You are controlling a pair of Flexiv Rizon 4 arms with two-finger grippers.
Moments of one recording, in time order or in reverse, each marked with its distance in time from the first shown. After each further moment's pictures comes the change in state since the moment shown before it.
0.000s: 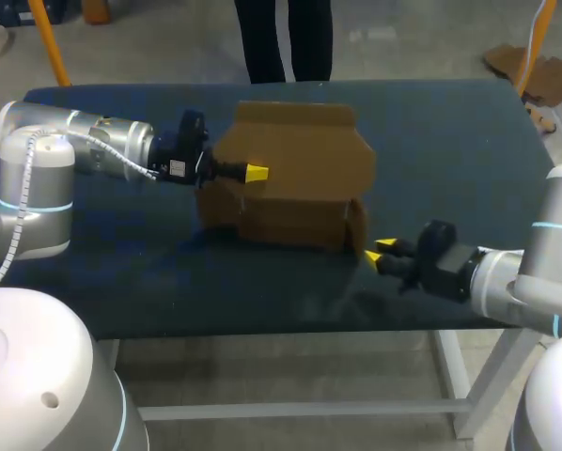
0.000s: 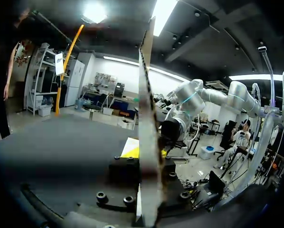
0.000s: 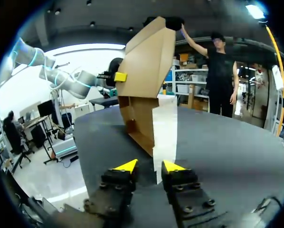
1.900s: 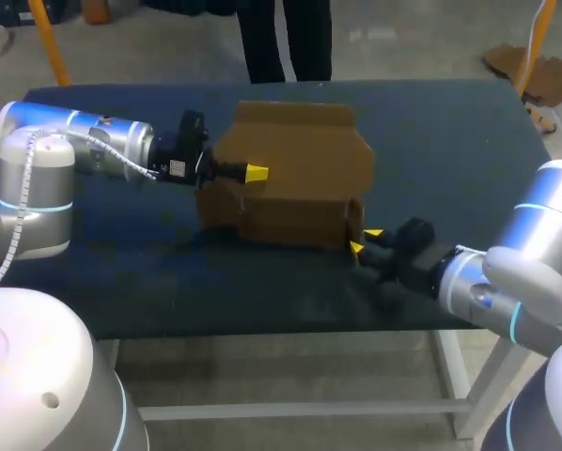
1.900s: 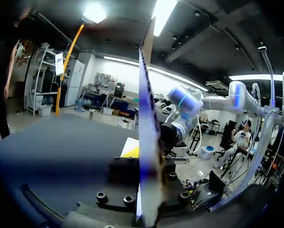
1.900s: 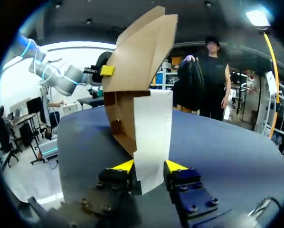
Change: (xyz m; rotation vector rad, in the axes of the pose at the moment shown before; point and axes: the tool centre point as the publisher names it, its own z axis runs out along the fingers) left arm 0.000 0.000 0.000 0.000 0.000 0.000; right arm -0.016 0.000 0.038 -0.028 -0.123 -0.029
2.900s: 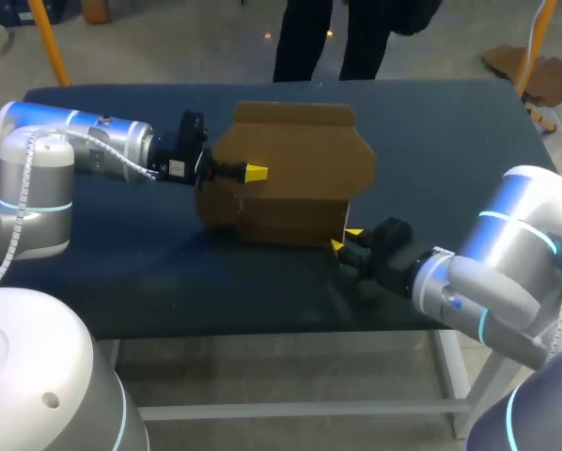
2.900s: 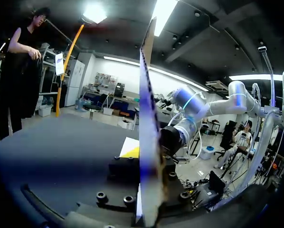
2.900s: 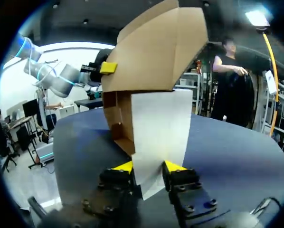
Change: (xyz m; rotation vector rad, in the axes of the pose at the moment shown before) left arm 0.000 0.000 -0.001 0.000 -0.001 0.000; right arm 0.020 0.008 0.025 -0.007 -0.030 0.026
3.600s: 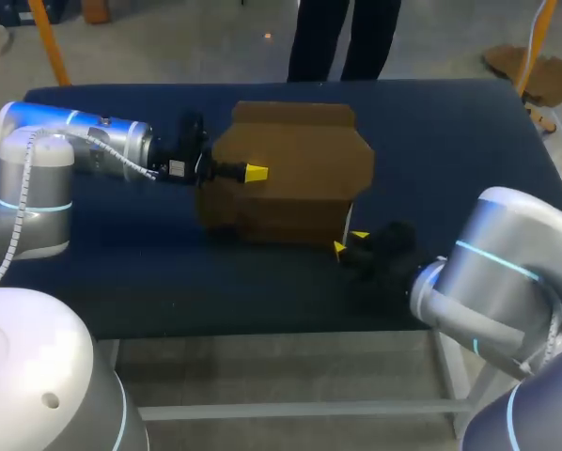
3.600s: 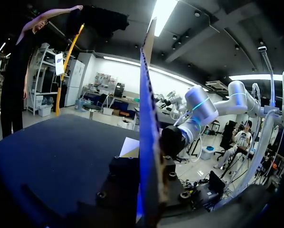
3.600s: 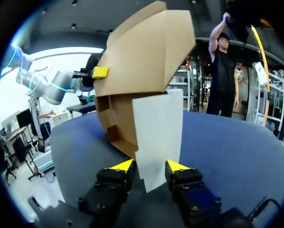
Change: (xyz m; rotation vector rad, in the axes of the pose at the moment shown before) left arm 0.000 0.000 0.000 0.000 0.001 0.000; right arm -0.001 -0.002 -0.014 0.008 -0.076 0.085
